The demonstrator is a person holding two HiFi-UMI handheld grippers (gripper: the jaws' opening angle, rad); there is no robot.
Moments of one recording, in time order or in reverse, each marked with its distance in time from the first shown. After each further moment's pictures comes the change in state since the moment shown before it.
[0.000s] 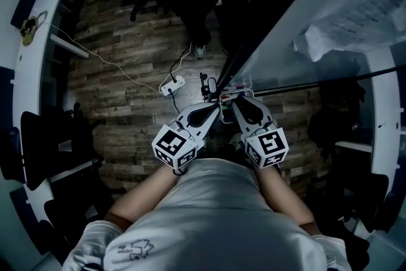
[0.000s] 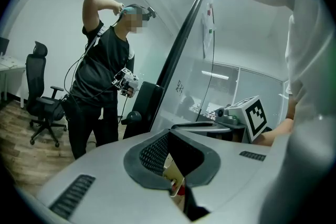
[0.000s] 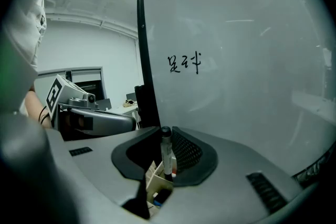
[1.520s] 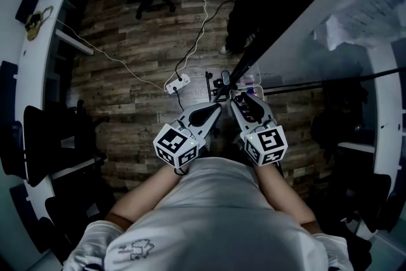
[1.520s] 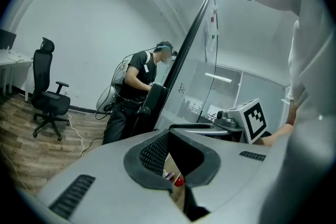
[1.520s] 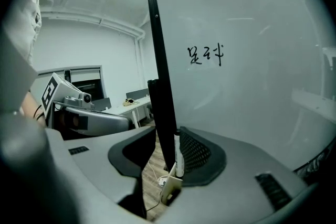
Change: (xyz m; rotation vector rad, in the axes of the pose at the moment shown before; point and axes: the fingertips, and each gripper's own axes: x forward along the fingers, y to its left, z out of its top) left arm -0.038 0.013 -0.008 -0.047 -0.004 0.016; right arm 0.018 0.034 -0.008 0.001 0.014 -0.014
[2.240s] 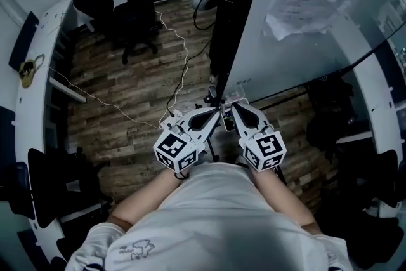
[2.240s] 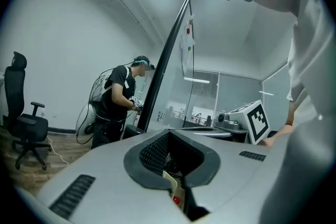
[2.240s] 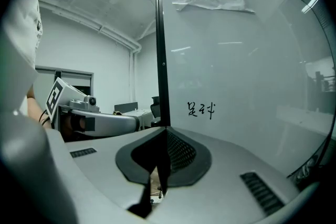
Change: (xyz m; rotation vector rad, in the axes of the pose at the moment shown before) left arm 0.003 -0.043 0.067 0.166 -0.078 -0.197; right arm -0.046 0.005 0.066 -0.033 -0.185 -0.145
